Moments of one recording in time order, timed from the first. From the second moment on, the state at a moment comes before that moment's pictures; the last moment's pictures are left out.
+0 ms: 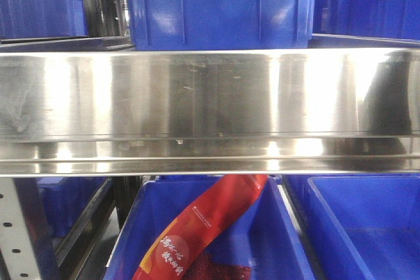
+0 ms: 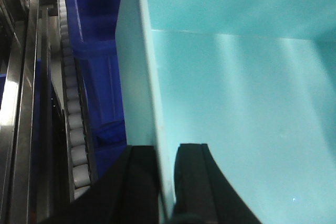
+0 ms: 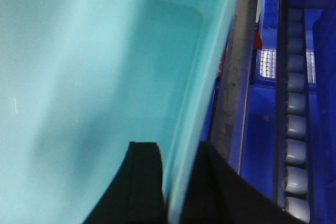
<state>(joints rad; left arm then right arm) -0.45 1.44 -1.74 0.16 0.86 -0.28 0.05 1.48 -1.71 0.25 1.06 -0.08</state>
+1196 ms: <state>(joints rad) -0.45 1.44 -1.74 0.17 0.74 -0.27 0.05 1.48 -1.71 0.25 1.05 -0.07</state>
